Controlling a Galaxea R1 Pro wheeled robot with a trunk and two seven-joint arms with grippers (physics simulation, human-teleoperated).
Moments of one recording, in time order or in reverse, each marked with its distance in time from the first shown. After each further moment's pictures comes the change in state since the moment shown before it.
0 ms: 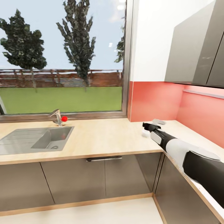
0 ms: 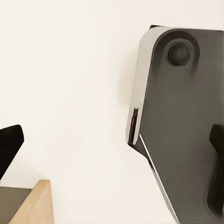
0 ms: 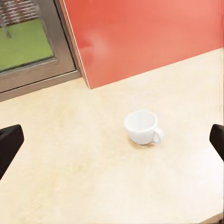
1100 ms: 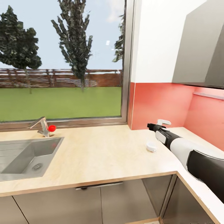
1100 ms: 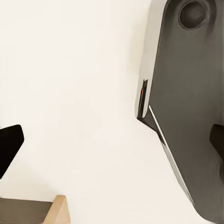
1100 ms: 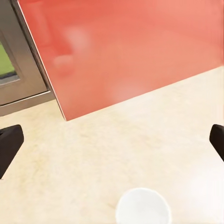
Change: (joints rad) left arm 0.000 -0.004 -0.053 0.056 -0.001 0.041 0.073; right arm -0.011 -0.040 0.014 0.021 0.007 0.054 -0.003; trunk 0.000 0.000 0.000
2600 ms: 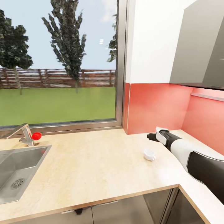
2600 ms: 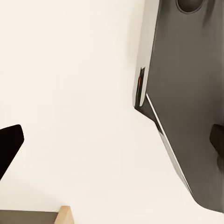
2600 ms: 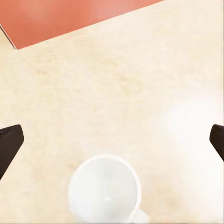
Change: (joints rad) left arm 0.003 -0.001 -0.009 0.030 0.000 0.001 0.001; right arm 0.013 -0.001 0.001 0.016 0.021 0.401 -0.002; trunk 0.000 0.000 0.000
